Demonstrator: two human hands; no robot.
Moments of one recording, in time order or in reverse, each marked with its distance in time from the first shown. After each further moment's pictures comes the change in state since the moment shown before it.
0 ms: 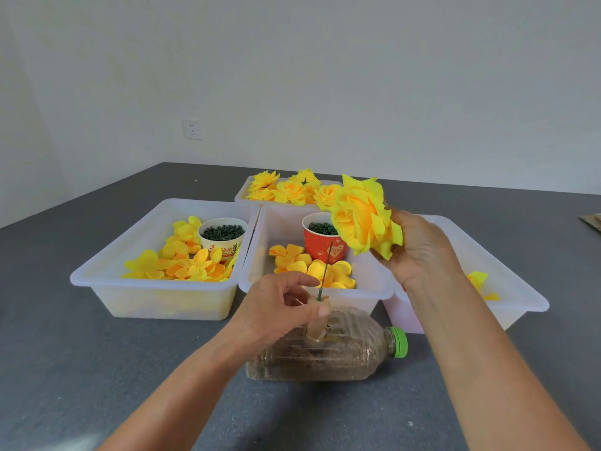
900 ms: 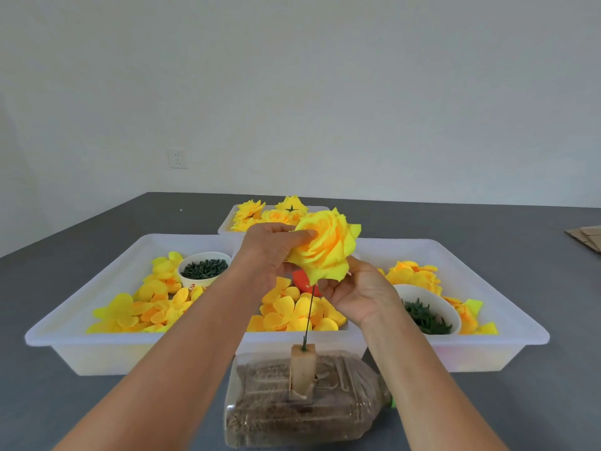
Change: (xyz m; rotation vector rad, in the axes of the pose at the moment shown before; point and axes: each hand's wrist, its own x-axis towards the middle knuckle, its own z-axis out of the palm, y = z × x) left_hand 0.101 0.081 -0.013 -0.521 0.241 -0.252; right_hand 0.034 0.035 0.013 0.339 -0.247 0.287
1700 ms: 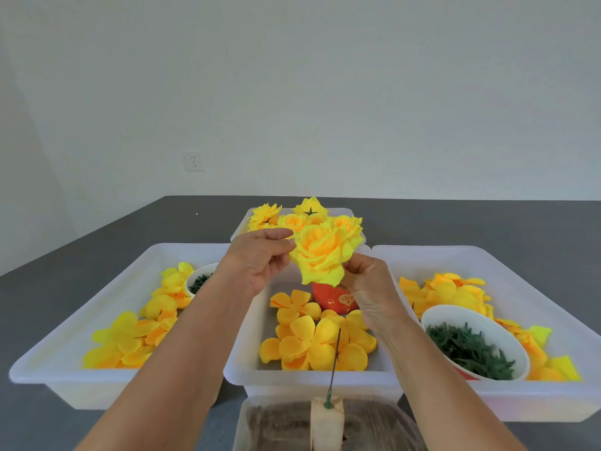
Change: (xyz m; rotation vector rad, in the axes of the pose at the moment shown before) left_hand 0.069 -0.012 -0.036 -0.185 -0.012 -0.022; right_hand 0.084 0.012 -0.023 -0.760 -0.151 -0.515
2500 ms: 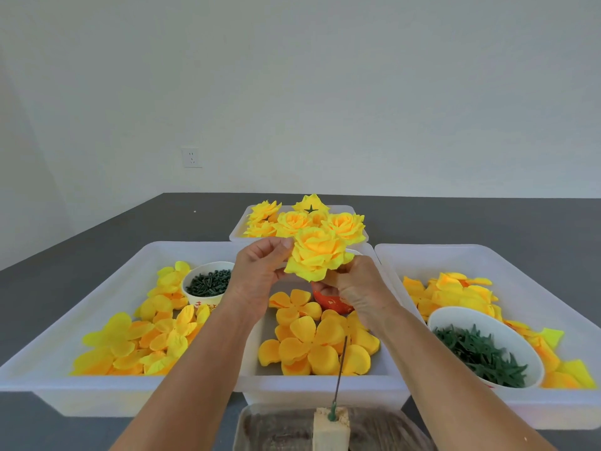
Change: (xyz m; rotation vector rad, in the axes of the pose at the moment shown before) left_hand 0.018 -0.044 -0.016 0.052 -0.080 0.283; right_hand 0.015 0.006 0.009 -0.122 -0.045 0.184
